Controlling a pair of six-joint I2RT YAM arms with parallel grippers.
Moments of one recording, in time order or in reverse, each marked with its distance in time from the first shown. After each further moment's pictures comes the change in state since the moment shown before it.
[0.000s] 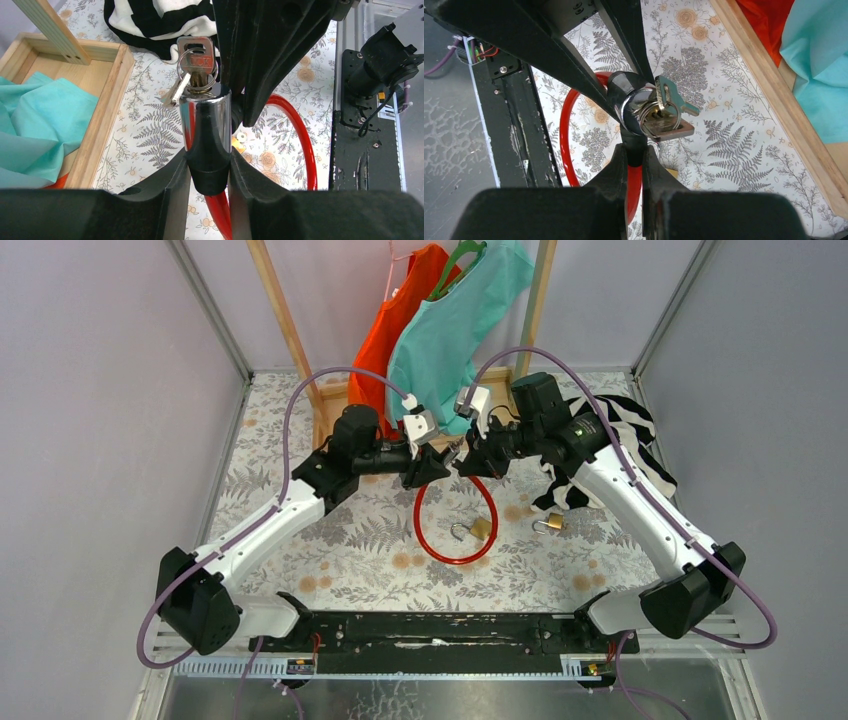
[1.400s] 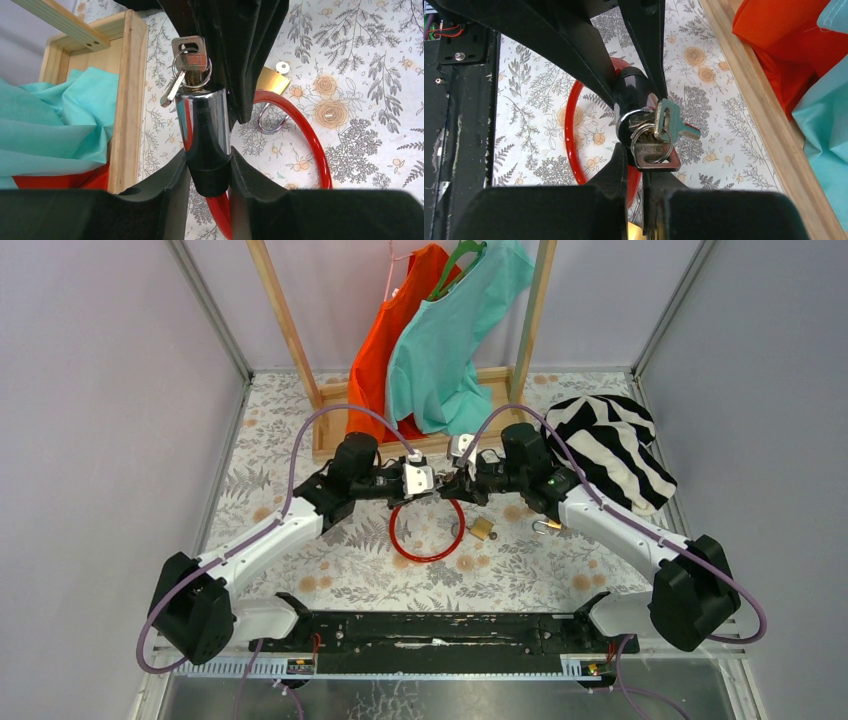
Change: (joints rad) left arm 0.001 -0.056 -0.219 0.000 -0.043 0.490; right arm 0.034 -0.065 -0.542 0.695 -0.105 -0.081
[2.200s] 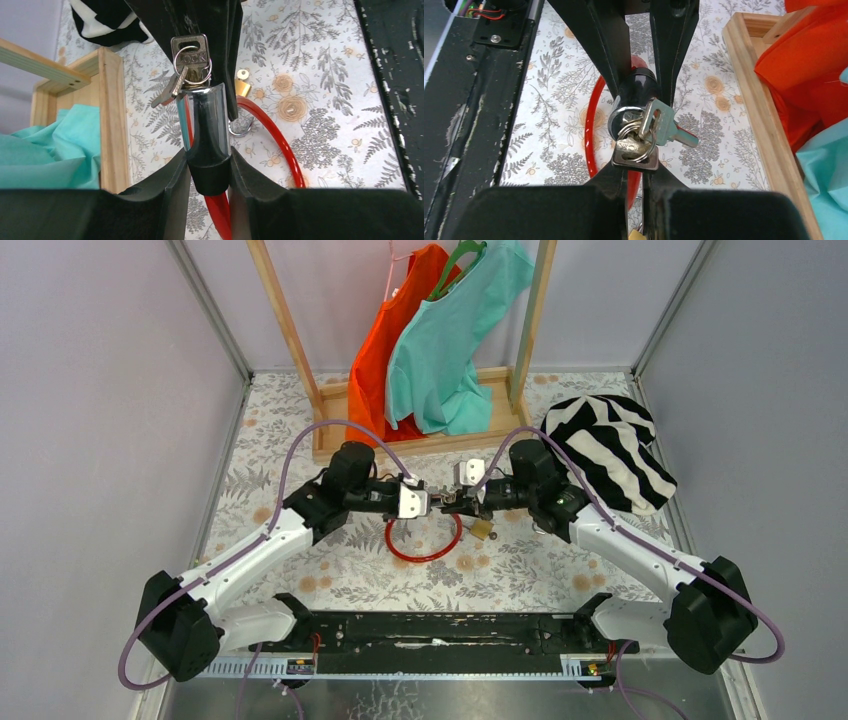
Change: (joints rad) left arm -0.048 -0.103 -0.018 -0.126 0.078 0.150; right arm 0.040 -0.128 -0.134 0.085 -0.087 -0.120
